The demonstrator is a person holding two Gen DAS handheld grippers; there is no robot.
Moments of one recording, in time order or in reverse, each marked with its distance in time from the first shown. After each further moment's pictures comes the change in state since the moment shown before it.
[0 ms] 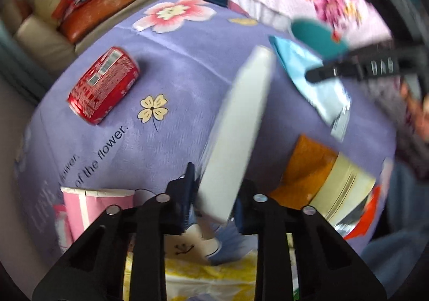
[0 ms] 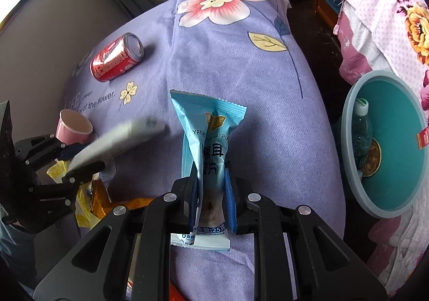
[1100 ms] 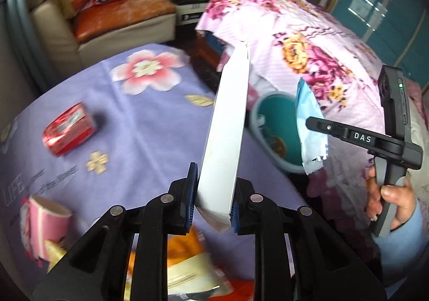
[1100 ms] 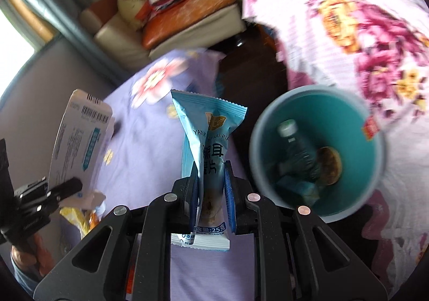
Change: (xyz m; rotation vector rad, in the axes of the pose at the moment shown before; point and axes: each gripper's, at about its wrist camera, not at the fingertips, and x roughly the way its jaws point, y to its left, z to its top) left arm -0.044 -0.091 0.092 -0.237 -0.161 -0.084; right arm -0.102 -0.122 -0.017 0.210 -0.285 -0.020
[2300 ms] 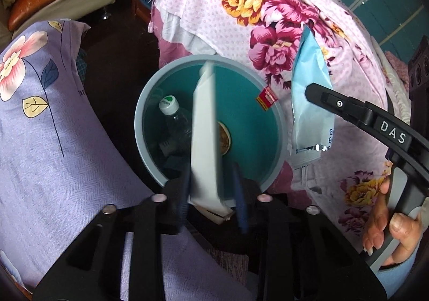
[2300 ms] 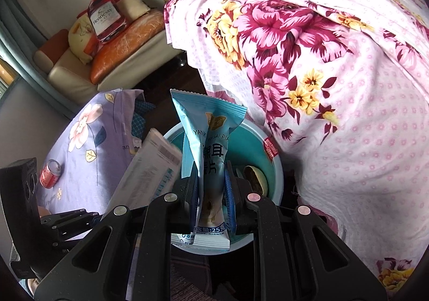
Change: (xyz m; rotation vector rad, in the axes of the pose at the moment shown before) left arm 0.172 -0.151 0.048 0.025 0.238 -0.147; right arm -0.028 -0.146 0.034 0.131 -0.069 -0.161
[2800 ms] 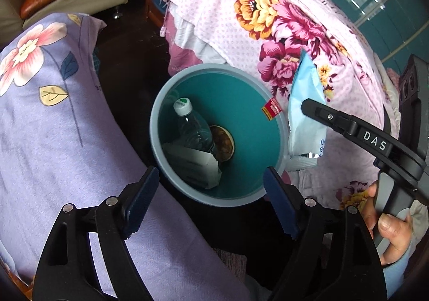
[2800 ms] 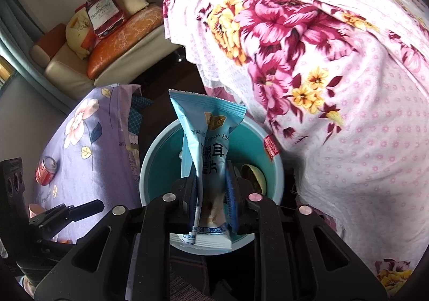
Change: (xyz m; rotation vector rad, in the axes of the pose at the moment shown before) left arm -0.021 0.017 -0.007 -0.072 -0.045 -0.006; right arm 0.010 0.007 0.001 -0.014 0.038 -0.012
